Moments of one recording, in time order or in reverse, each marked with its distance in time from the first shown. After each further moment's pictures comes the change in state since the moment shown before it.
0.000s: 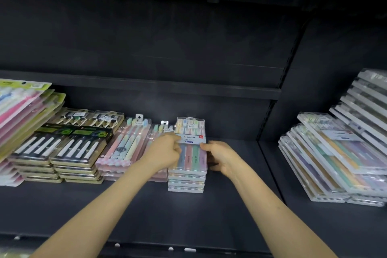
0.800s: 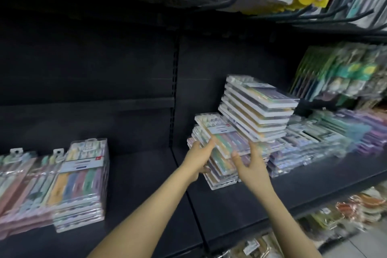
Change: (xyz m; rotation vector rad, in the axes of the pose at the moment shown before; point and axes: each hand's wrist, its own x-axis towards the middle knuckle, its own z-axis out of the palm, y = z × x) left_hand 0.021 0.263 0.144 -0.926 -0.462 -0.114; right_hand -0.132 0.071 -0.248 -0.362 0.783 -0.402
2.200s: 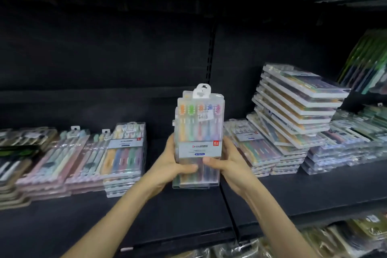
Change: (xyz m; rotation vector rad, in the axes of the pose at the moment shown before) left_hand -0.077 -0.058 -0.123 -0.021 0.019 0.342; right_hand -0.027 -0.040 0.084 0.719 -0.595 -0.052
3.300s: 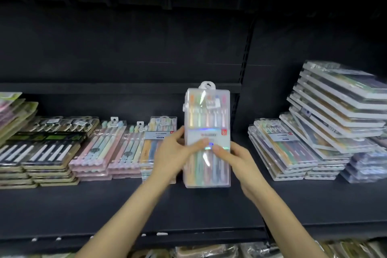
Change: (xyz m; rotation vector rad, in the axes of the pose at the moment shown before) left_hand -0.038 0.033 -0.036 0.281 0.394 -0.004; right_hand -0.001 -0.004 0.065 0.050 -0.106 -0.046
